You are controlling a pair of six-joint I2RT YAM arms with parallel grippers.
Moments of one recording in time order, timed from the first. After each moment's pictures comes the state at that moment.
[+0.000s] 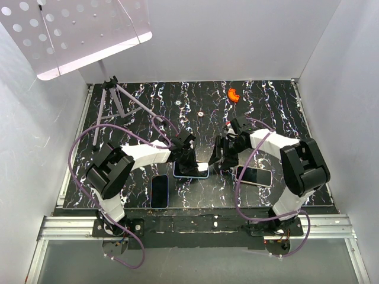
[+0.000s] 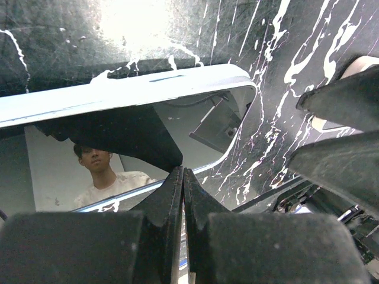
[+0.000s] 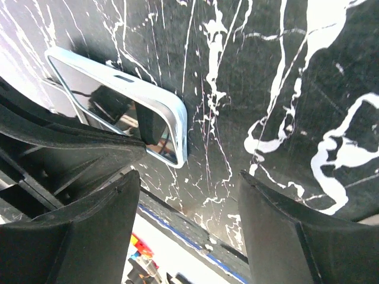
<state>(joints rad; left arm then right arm) -0.78 1.78 1.04 -0.36 0.24 -0.92 0.45 1.68 0.98 -0.53 -0.54 0.55</state>
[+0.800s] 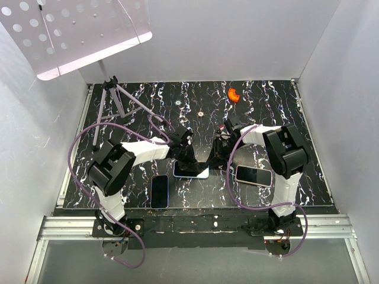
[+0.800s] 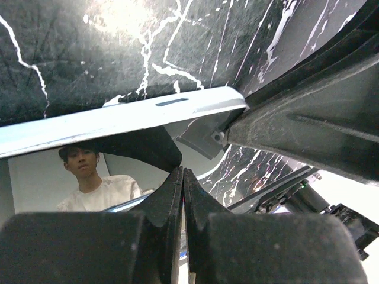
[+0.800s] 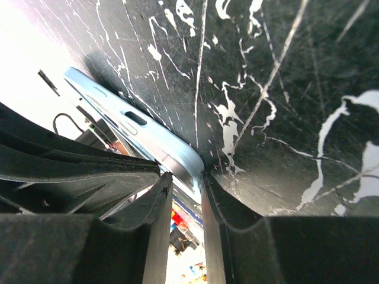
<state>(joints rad) -0.72 1.80 1.05 -0.35 0.30 -0.94 0.42 1.95 1.08 -0.45 -0.76 0.62</state>
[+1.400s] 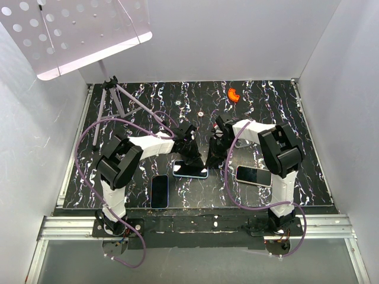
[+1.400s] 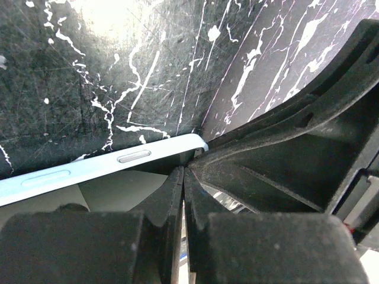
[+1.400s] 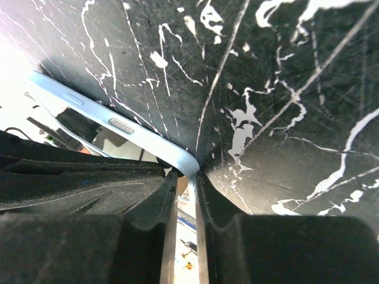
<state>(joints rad) -0.71 1.92 1.18 -0.35 0.33 -0.98 0.50 2.00 1.24 -0.66 -0.60 0.56</state>
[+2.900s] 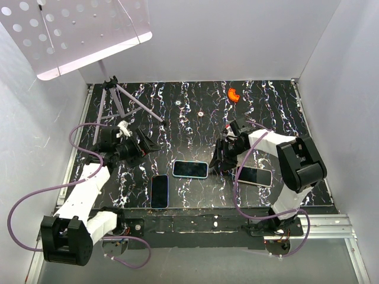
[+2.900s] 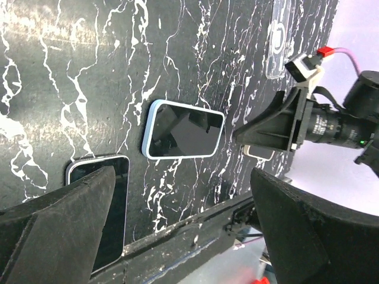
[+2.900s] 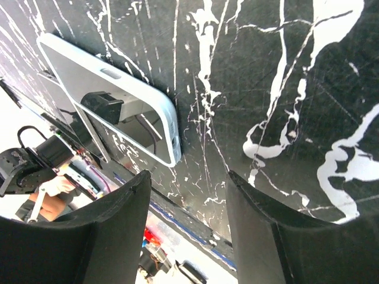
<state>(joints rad) -0.15 1.02 0.72 -0.44 0.44 -0.74 0.42 1.72 0.96 -0.51 -0.62 0.55</state>
